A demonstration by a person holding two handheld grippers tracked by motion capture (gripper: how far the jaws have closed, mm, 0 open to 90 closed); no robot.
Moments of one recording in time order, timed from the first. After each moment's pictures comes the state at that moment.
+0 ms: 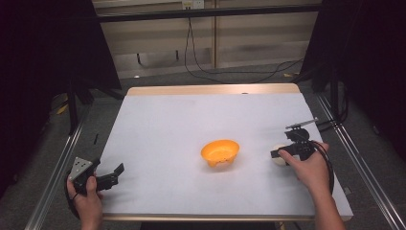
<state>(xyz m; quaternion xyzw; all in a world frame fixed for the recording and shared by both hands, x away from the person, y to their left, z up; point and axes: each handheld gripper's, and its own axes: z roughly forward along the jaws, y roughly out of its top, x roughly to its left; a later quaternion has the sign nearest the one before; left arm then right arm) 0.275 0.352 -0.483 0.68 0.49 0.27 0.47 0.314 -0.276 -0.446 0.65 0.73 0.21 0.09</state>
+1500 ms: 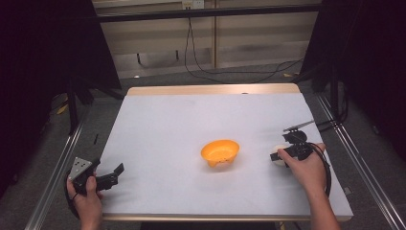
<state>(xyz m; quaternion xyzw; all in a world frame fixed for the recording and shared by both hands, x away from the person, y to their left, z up) 0.275 0.352 -0.483 0.68 0.49 0.27 0.47 0.315 -0.277 -0.457 0.63 0.74 0.20 0.07</state>
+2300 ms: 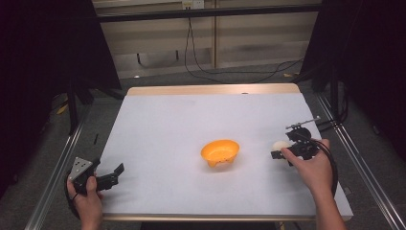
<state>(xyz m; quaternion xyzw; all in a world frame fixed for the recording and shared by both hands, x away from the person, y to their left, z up) 0.275 0.351 -0.483 0.68 0.49 0.27 0.48 0.304 -0.275 -0.428 0.59 0.77 0.24 0.09</state>
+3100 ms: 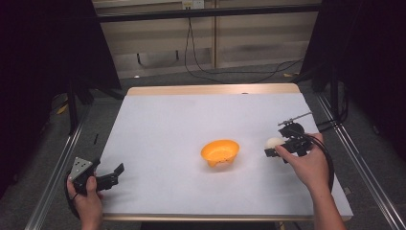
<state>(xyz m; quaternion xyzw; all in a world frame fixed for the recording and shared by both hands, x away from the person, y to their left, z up) 0.275 0.351 -0.483 0.68 0.49 0.27 0.48 0.310 -0.253 -0.410 0.55 0.79 0.24 0.09</state>
